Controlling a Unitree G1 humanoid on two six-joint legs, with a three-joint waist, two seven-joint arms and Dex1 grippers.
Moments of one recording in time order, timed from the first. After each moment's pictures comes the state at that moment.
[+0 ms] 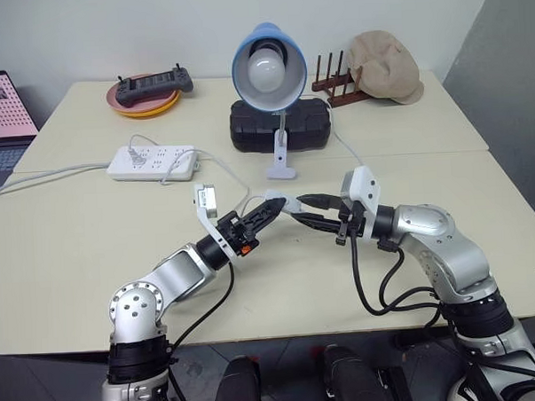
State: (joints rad) left arm -0.27 0.25 0.19 -0.20 -1.61 0.94 -0.04; right arm -0.45 -0.43 0.17 -0.26 0.31 0.41 0.86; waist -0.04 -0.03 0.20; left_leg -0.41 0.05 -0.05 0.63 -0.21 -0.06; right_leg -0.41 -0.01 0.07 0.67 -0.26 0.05
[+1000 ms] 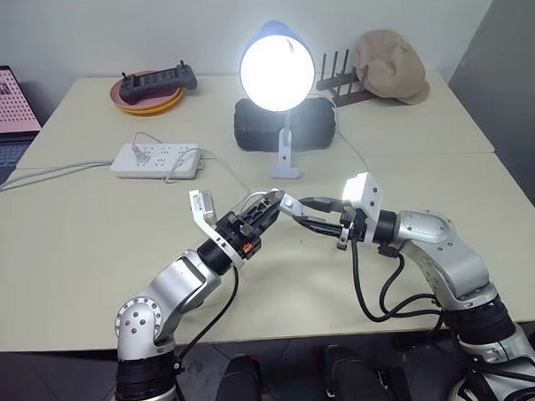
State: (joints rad) left arm -0.20 0.24 0.13 -0.29 -1.85 0.81 0.18; right arm -0.41 -0.44 0.18 -0.25 0.30 0.34 0.85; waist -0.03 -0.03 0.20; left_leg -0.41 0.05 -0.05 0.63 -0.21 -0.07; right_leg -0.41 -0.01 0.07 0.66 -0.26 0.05
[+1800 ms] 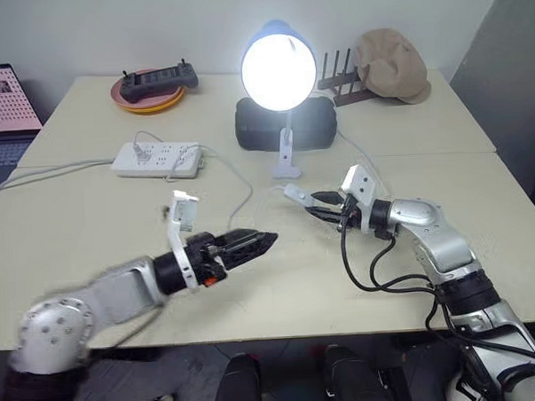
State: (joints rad) left arm -0.19 0.96 0.15 -0.51 -1.38 0.91 -0.34; right arm -0.59 -0.43 0.23 0.21 0.13 0.27 0.82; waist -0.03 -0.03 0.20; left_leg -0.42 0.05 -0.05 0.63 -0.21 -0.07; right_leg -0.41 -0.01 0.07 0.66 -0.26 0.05
